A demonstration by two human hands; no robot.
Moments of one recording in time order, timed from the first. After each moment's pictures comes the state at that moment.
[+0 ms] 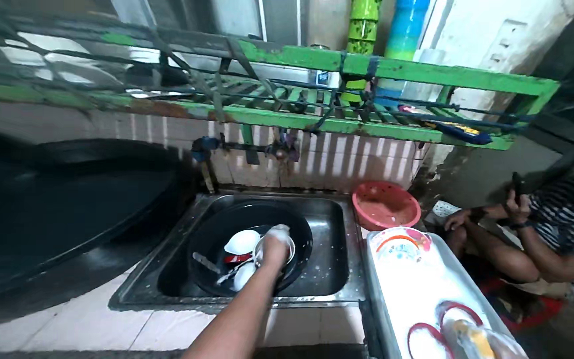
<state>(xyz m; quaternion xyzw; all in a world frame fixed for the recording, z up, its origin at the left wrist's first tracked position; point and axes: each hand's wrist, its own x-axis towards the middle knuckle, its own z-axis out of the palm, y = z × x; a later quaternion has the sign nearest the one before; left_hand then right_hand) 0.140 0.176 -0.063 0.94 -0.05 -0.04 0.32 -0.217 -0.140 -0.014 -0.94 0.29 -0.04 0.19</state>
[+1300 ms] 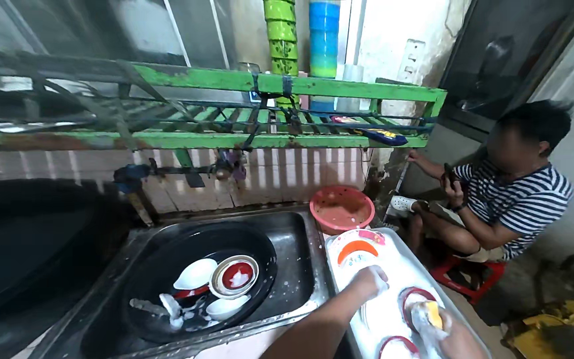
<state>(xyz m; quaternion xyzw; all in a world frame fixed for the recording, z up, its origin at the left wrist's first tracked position) 0.005 -0.064 -0.049 0.79 -0.35 -0.39 0.33 -0.210 -0.150 -0.017 -0.86 0.40 0.02 0.32</state>
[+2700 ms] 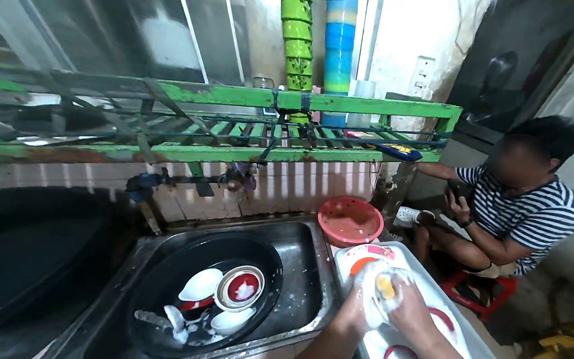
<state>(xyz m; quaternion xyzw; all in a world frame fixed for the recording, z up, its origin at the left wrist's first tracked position) -0.011 -0.014 -0.006 0.27 -0.03 -0.49 0.83 -0.091 -0.108 -0.006 -0.94 0.13 -0.23 0.21</state>
